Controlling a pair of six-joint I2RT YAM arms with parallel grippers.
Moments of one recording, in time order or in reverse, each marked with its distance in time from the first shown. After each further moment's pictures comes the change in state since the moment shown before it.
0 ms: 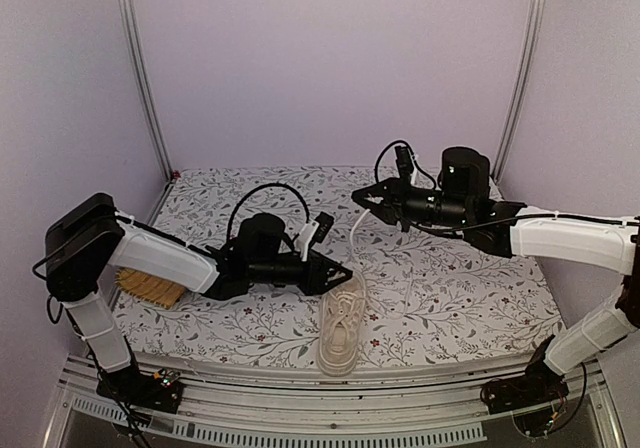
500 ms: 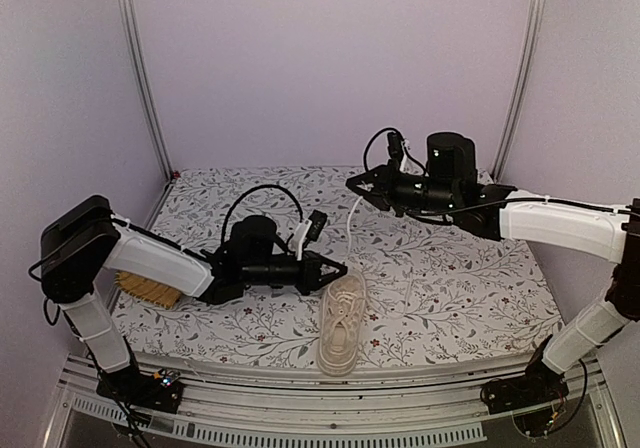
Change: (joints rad) left arm 0.000 -0.023 -0.046 0.100 0.012 -0.066; right arm 0.001 0.067 0.130 -0.111 0.084 -0.116
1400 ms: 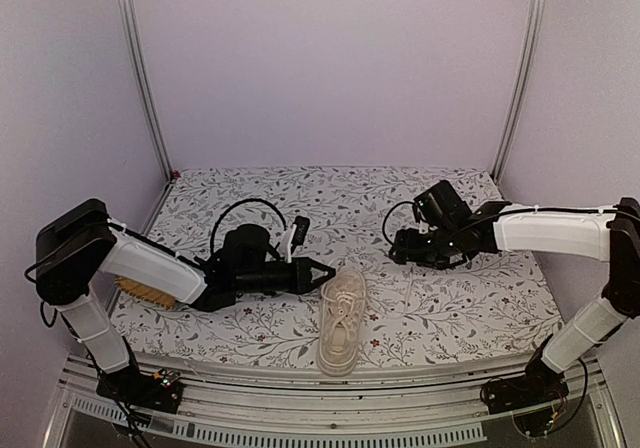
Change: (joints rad) left arm 0.000 -0.034 -0.089 0.020 -0.121 -0.240; right arm -0.047 0.050 -0.092 -0.562 0.369 -0.270
